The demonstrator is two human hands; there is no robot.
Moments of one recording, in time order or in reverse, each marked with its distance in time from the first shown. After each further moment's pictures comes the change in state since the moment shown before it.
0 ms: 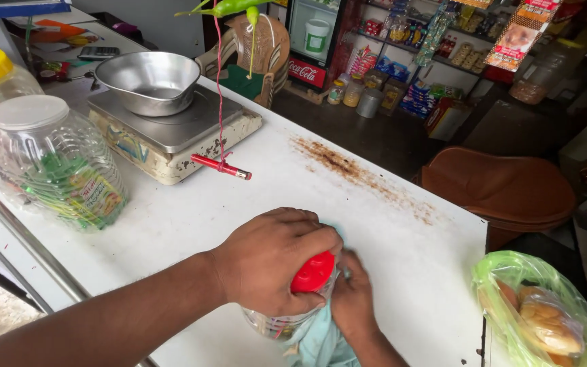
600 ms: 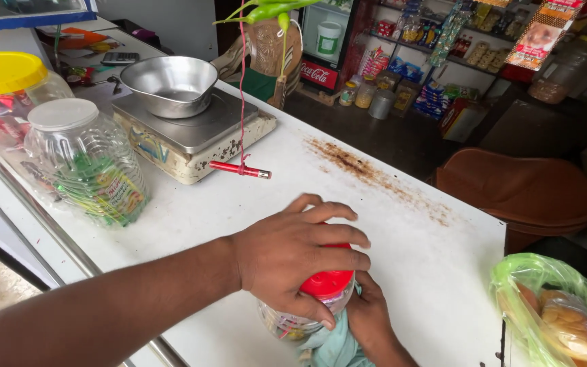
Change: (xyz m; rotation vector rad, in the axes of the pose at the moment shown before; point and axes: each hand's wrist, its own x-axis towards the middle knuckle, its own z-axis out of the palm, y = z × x) left_hand -0.004 -0.014 -0.007 0.154 -0.009 0.320; right_hand -0.022 0.016 -0.009 0.005 -0.111 0.461
